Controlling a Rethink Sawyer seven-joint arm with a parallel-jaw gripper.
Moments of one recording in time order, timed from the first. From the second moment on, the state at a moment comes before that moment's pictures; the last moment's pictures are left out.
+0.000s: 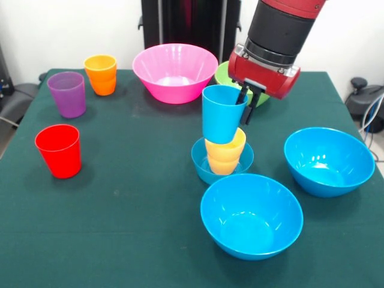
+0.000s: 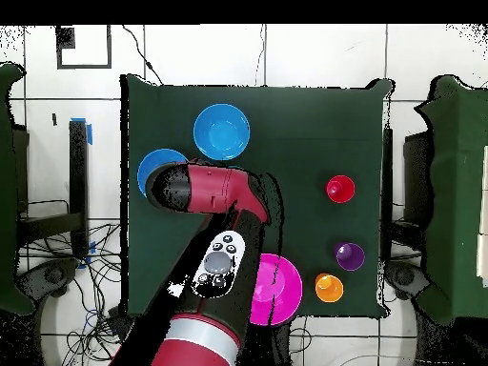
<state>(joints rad) 0.16 -0.49 -0.35 1.47 0.12 0.51 2.13</state>
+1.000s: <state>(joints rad) 0.14 -0.49 -0.34 1.55 0.12 0.51 2.13</state>
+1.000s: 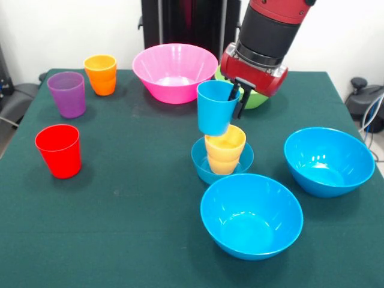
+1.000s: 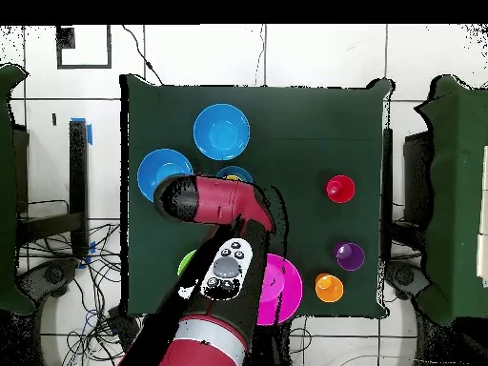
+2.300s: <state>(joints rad) 0.15 -0.49 -0.32 1.55 0.14 0.49 2.13</state>
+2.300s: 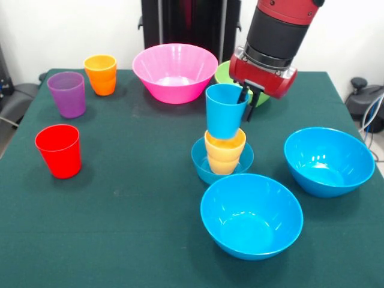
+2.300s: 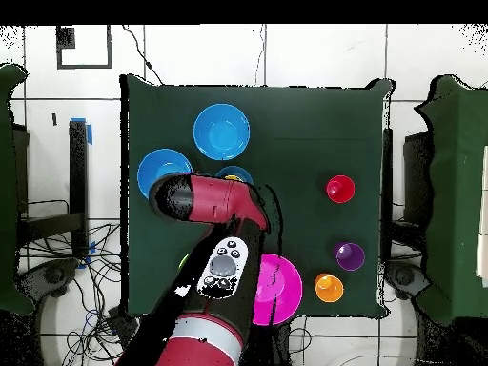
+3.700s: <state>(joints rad) 0.15 -0.50 -0.29 1.55 0.14 0.44 2.13</state>
